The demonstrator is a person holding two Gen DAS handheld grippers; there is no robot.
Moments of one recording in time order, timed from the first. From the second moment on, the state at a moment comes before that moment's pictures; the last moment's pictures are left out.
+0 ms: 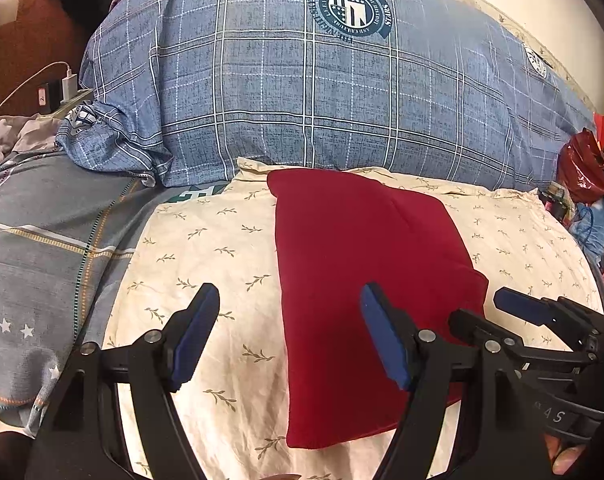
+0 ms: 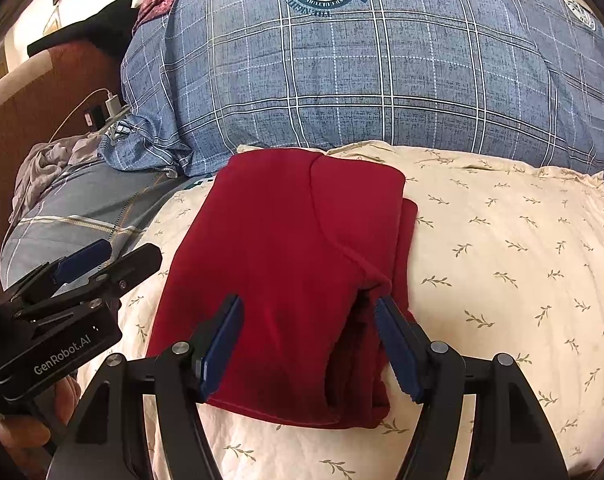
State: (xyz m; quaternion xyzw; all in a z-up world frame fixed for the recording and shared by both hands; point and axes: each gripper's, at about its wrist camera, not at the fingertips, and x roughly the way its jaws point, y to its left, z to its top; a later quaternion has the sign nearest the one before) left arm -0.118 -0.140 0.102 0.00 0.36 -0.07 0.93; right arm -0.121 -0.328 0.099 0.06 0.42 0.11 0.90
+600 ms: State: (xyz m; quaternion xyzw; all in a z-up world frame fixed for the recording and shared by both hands) left arm -0.113 -0.137 0.095 0.00 0.37 -0.06 0.93; right arm -0.114 -0.319 0.090 0.05 0.43 0.12 0.89
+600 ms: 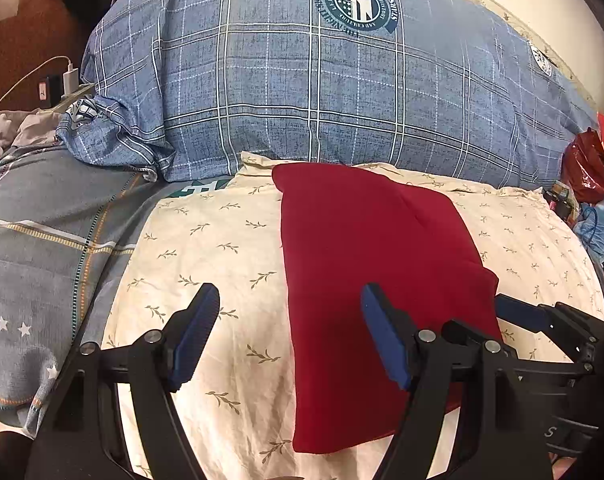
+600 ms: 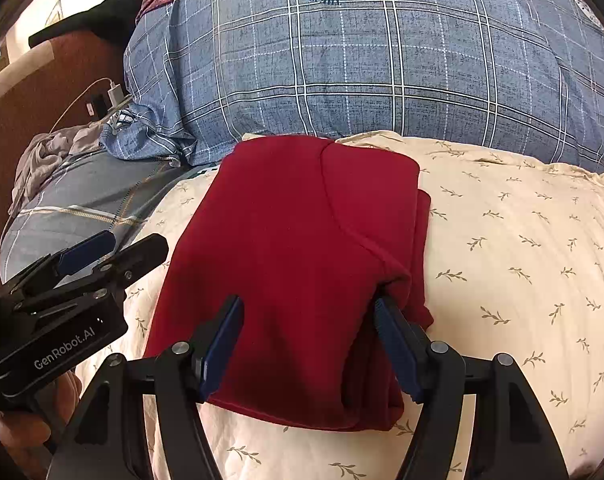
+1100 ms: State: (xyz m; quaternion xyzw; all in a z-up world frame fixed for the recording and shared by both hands) left arm -0.106 -0.124 0.089 -0.02 0.37 -0.06 0.93; right arm -0.108 -0.326 0.087 0.06 0.44 0.13 0.89
